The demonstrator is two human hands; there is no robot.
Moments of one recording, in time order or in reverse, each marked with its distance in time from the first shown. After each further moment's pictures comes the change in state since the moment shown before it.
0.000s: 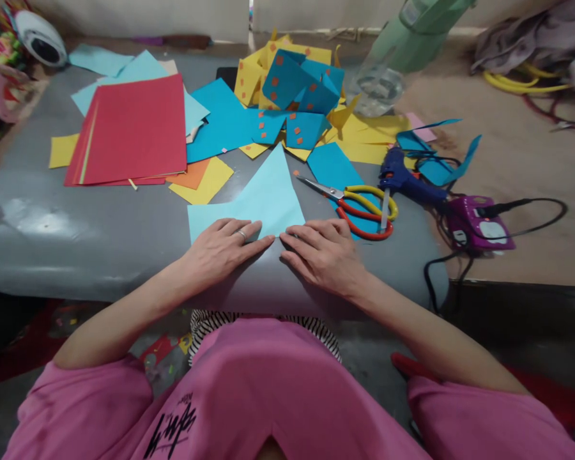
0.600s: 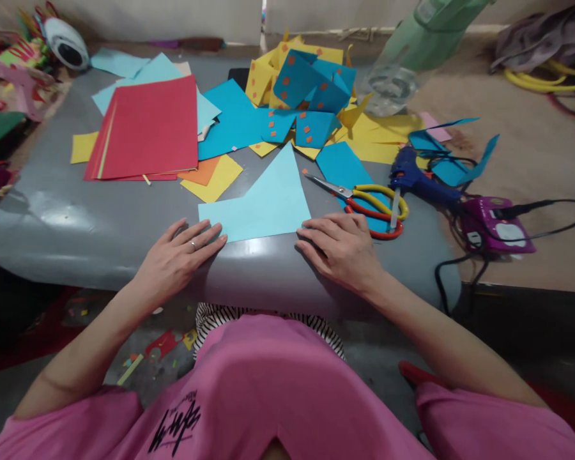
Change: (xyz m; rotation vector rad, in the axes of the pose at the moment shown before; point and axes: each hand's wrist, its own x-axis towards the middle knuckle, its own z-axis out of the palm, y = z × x) left_hand -0.082 -0.018 0.001 -0.053 0.003 -0.184; right_hand -0.001 0.008 -0.003 -0.009 0.051 0.058
